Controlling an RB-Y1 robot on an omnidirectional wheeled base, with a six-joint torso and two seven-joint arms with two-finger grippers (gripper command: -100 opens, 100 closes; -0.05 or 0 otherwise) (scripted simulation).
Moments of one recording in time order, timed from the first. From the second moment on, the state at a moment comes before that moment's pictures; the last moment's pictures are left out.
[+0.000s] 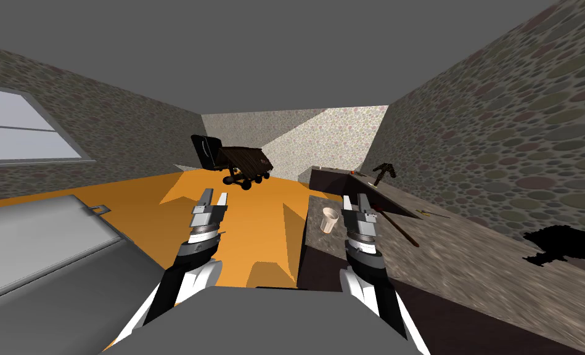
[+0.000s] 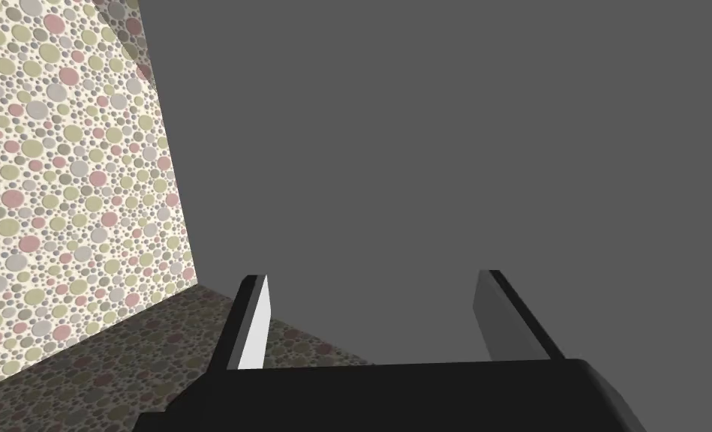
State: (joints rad) left arm 0.47 0.03 0.06 -2.22 0.11 -0.60 -0.09; right arm 0.51 -0.02 0.04 -2.37 0.04 -0.56 0.00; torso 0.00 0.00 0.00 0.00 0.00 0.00
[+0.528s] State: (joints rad) left arm 0.47 0.03 0.06 -2.22 0.11 -0.60 -0.09; right arm 0.50 -0.17 0.02 -2.33 0.07 -0.57 -0.01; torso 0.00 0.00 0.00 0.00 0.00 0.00
